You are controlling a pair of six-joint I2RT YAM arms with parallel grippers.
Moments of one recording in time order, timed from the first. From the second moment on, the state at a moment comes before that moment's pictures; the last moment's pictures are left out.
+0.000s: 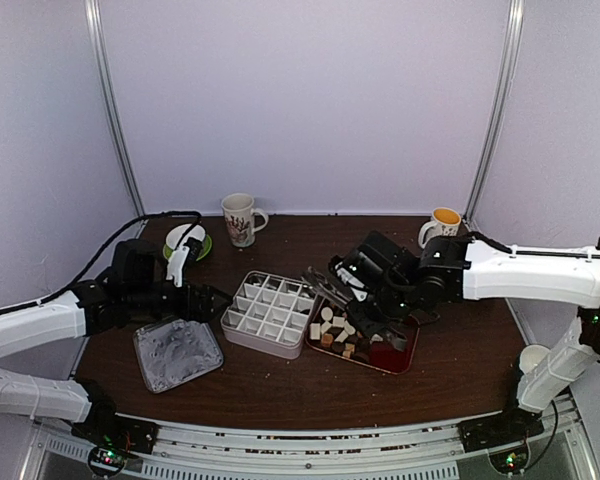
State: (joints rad) left arm -0.60 1.04 0.60 -0.11 0.24 -0.33; right arm 1.07 1.55 1.26 -0.76 0.25 0.32
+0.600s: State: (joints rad) left arm -0.54 1.33 0.65 -0.11 0.23 -0.43; right arm 1.01 1.16 0.87 -0.97 0.24 0.53
